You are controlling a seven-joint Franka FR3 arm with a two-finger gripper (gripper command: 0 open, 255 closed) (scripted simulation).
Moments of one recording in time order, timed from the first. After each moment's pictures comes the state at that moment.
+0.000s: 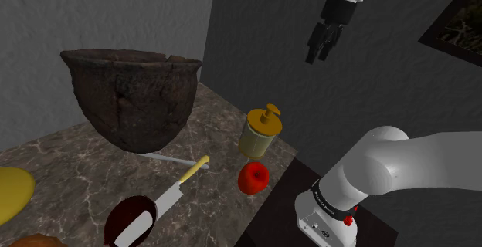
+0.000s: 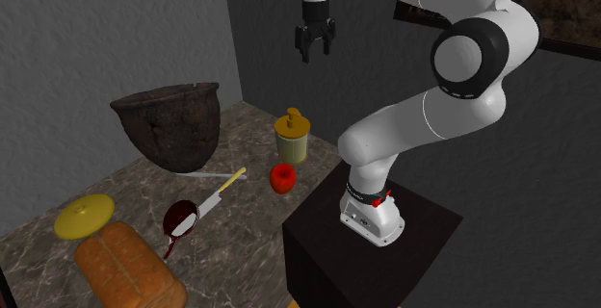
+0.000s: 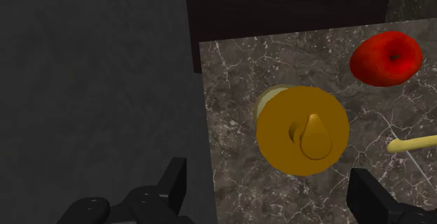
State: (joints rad) arm 0.01 -0.75 -0.06 -2.28 -0.02 1.42 -0.13
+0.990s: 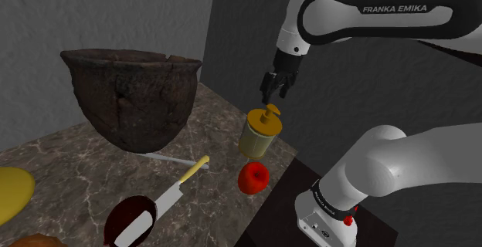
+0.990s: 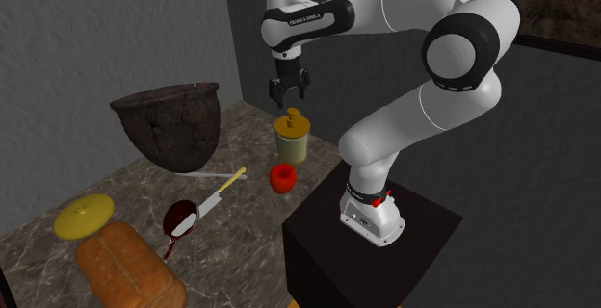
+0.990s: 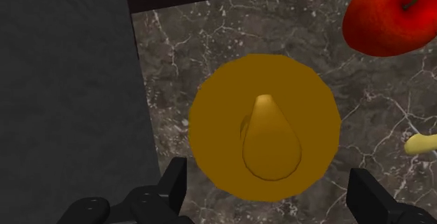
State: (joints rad) arm 0.06 -0.67 0.10 -2.61 0.08 1.83 0.06
